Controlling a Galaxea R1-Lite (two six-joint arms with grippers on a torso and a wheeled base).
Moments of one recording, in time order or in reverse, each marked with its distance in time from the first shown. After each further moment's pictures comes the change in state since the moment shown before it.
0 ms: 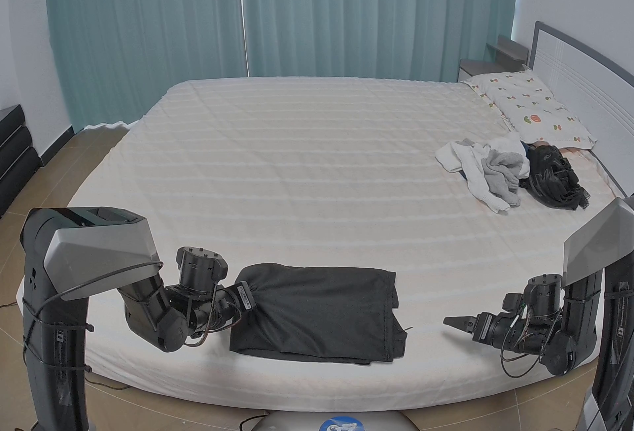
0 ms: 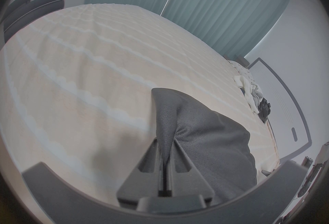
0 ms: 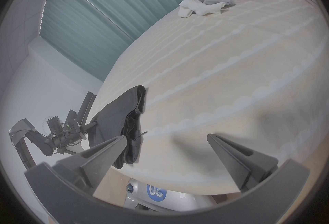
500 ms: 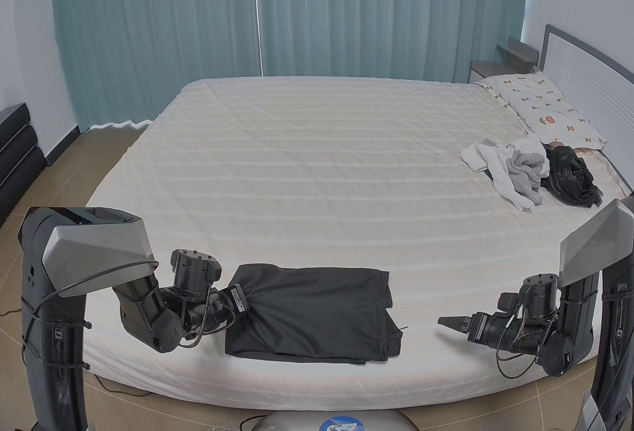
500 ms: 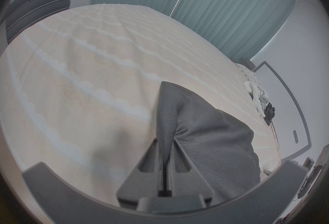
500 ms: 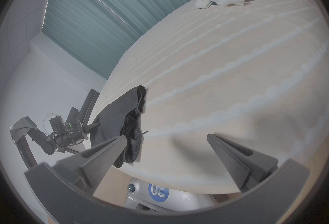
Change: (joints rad) left arm 0.026 0.000 0.026 0.000 -0.001 -0.001; right arm 0.031 0.001 -0.017 0.000 0.000 0.005
